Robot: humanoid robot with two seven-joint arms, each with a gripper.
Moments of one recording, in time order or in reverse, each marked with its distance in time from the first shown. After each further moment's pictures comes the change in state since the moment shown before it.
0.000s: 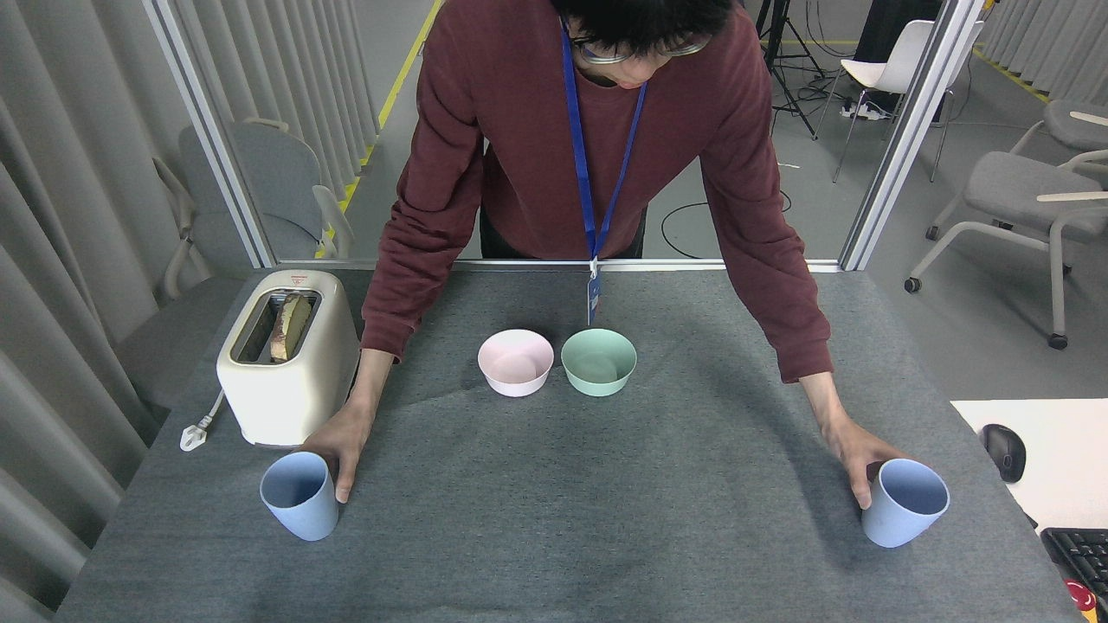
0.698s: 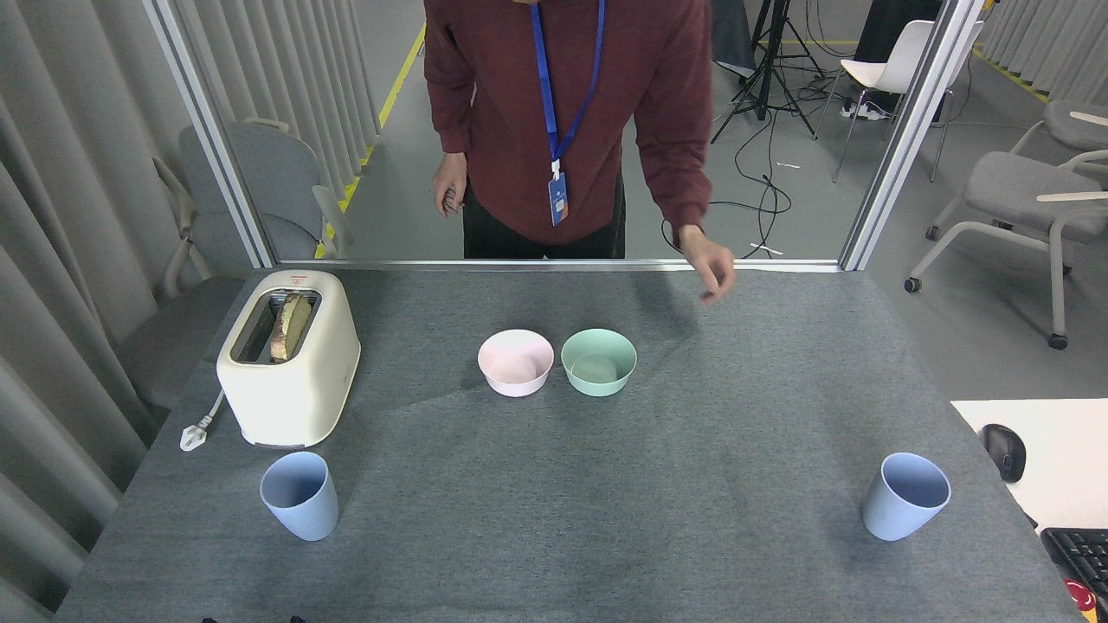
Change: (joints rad) left arm -0.059 0.005 0.000 0.016 0.060 -0.001 0.001; right arm 0.001 0.001 0.004 0.000 0.000 0.003 0.000
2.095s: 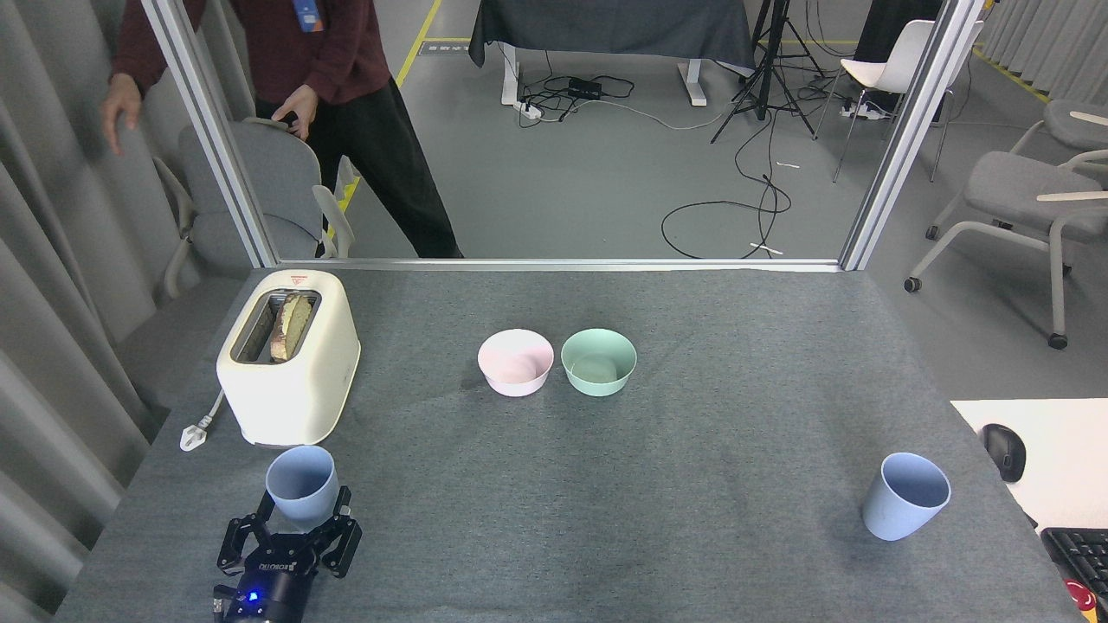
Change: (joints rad) left arm -0.540 0.054 -0.112 0.561 -0.017 0.029 -0.025; right arm -0.008 0.005 -0.004 0.012 -0.001 0.001 0.003
